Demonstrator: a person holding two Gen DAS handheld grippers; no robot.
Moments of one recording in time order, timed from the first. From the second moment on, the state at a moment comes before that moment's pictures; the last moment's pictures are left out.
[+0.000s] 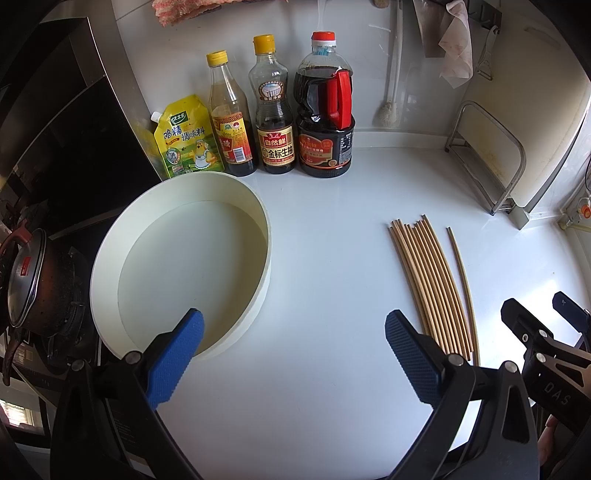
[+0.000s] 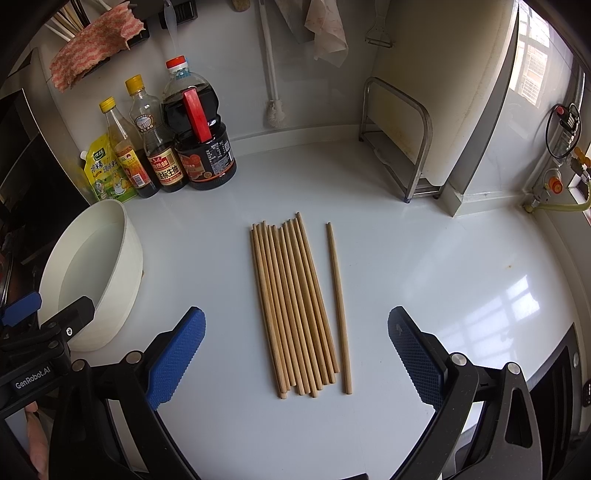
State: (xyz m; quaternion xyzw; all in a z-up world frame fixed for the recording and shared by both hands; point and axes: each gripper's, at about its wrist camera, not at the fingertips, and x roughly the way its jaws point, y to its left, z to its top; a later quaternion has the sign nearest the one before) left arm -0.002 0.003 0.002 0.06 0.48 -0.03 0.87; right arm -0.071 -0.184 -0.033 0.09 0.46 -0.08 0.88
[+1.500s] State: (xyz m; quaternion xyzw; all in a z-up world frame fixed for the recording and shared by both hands) left arm 0.021 -0.040 -0.038 0.05 0.51 -0.09 0.85; right arm -0.093 -0.233 -0.074 0.12 0.48 -0.10 0.87
